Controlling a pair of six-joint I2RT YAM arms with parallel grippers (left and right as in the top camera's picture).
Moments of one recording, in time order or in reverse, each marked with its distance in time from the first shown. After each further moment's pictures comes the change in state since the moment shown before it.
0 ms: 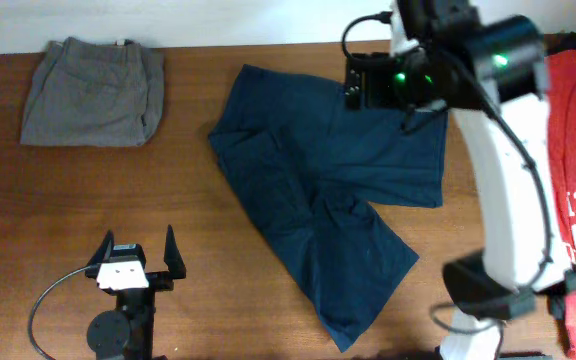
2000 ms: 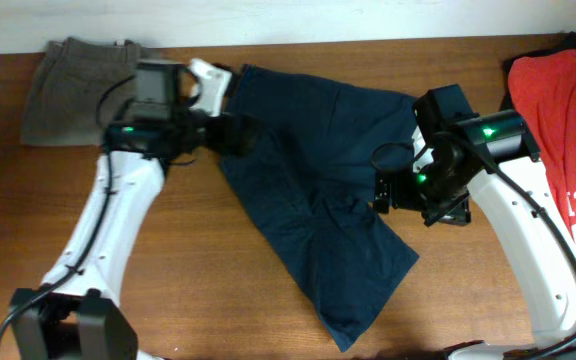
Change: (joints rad) left arm -0.355 1.660 1.412 -0.505 0.379 0.097; right arm -0.115 -0.408 -1.062 0.163 -0.143 0.026
